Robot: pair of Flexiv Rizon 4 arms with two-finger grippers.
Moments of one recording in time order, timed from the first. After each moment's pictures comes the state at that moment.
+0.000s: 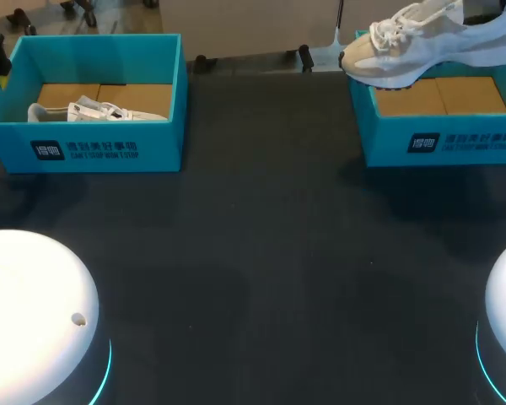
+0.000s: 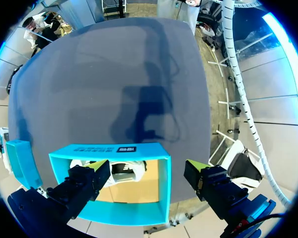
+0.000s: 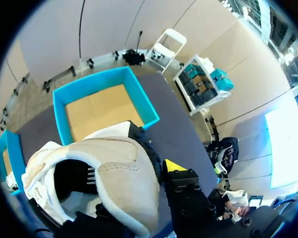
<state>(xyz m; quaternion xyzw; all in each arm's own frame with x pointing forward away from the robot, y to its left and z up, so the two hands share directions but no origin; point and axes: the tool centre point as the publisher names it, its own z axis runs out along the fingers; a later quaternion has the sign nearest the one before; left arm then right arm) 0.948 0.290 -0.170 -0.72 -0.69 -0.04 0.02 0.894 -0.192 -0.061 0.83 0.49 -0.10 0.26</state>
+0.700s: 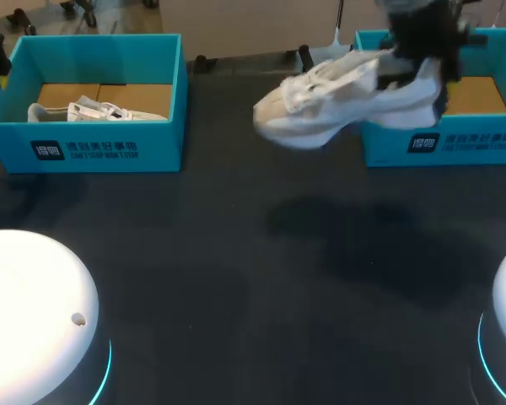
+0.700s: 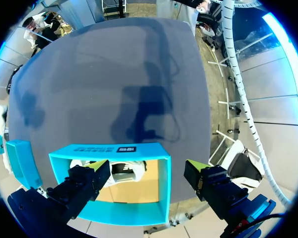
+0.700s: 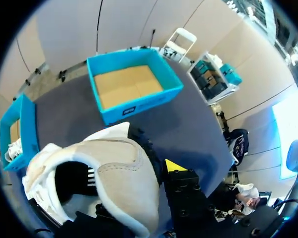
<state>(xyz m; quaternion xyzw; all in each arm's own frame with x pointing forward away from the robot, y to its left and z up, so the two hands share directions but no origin) 0.948 0.290 -0.170 -0.72 -0.69 -0.04 0.02 0.789 -0.038 -0.105 0.83 0.51 -0.07 0.23</state>
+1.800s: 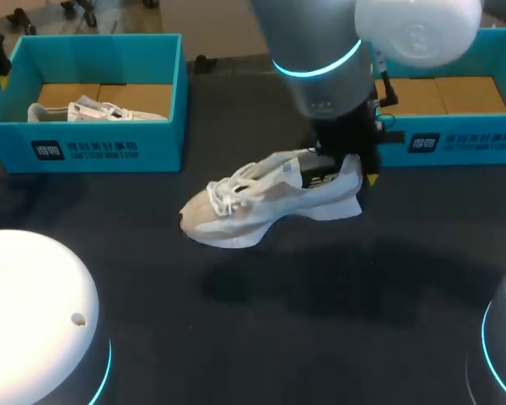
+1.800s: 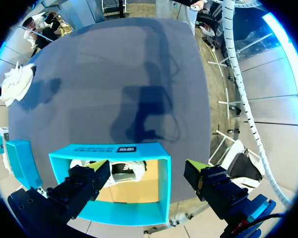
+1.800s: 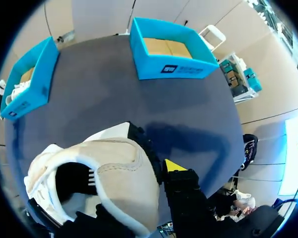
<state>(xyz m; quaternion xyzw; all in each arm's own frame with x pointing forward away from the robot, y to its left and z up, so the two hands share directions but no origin) 0.948 0.290 -0.171 -0.72 -0.69 -0.04 0.02 0.711 0.064 -0.195 0.78 0.60 -0.07 0.17</state>
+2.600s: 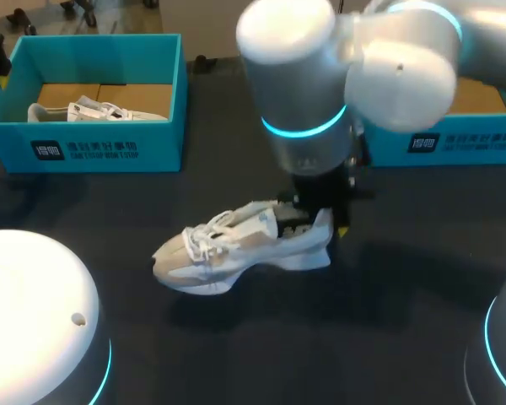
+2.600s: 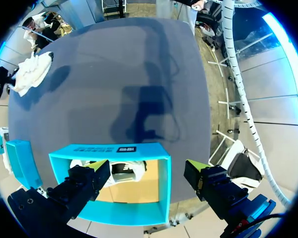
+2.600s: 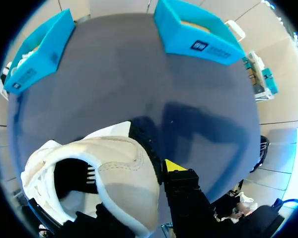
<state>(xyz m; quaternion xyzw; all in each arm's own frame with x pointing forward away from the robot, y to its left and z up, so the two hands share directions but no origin) 0.948 0.290 -0.170 -0.72 -0.69 -0.04 0.02 0.669 0.110 -0.280 0.76 0.64 -0.07 0.09</state>
